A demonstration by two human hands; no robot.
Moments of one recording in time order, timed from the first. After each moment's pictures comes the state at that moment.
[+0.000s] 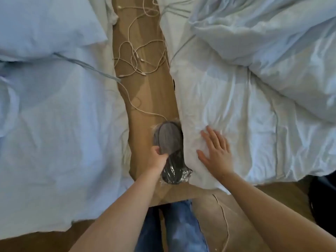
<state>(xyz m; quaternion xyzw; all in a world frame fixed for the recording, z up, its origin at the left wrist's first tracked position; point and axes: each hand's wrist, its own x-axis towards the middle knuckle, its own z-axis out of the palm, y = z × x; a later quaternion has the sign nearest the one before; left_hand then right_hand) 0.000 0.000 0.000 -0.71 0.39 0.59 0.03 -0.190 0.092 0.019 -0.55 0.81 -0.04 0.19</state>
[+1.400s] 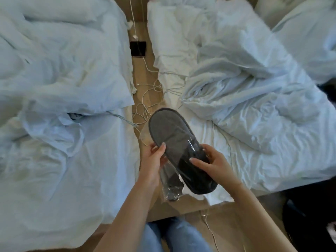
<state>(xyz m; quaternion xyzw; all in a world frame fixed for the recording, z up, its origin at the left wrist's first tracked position) 0.054 0.018 0.376 -0.53 0.26 0.75 -0.31 -0.112 0.108 0.405 -0.38 0.73 -0.35 0.46</state>
